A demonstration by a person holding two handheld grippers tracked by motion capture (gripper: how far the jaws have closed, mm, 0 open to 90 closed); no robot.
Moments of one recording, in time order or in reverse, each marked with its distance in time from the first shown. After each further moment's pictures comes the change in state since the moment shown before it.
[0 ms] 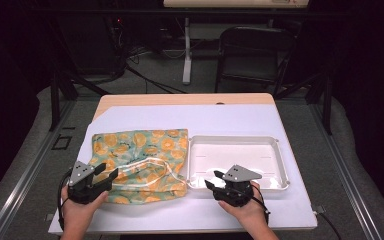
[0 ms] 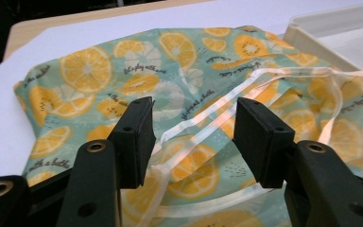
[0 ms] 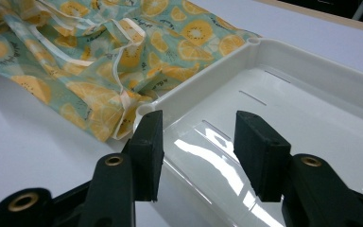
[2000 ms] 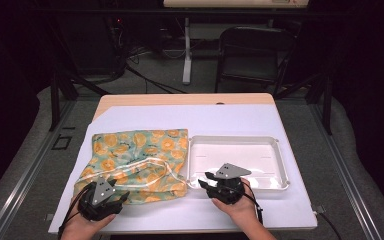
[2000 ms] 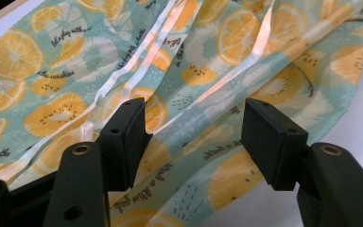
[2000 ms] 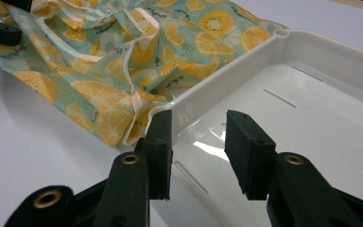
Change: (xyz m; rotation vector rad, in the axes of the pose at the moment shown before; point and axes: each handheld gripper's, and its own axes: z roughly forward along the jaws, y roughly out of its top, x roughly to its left) left arm -0.041 -0.019 -0.005 0.224 -0.036 0.369; right arm 0.004 0.002 0.023 0.036 0.055 -0.001
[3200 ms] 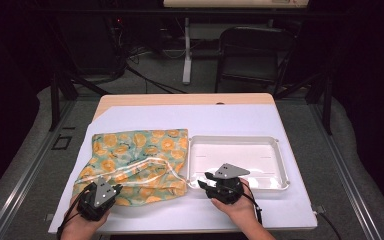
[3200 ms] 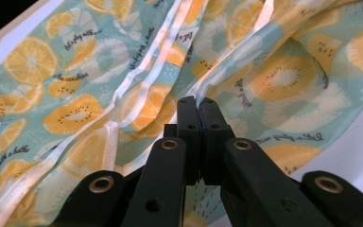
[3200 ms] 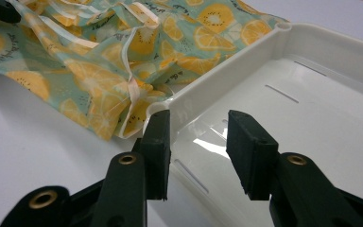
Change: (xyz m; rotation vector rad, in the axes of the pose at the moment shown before) left arm -0.001 0.002 -0.005 0.018 0.047 0.055; right arm -0.001 -0.002 0.004 0.014 0.000 0.008
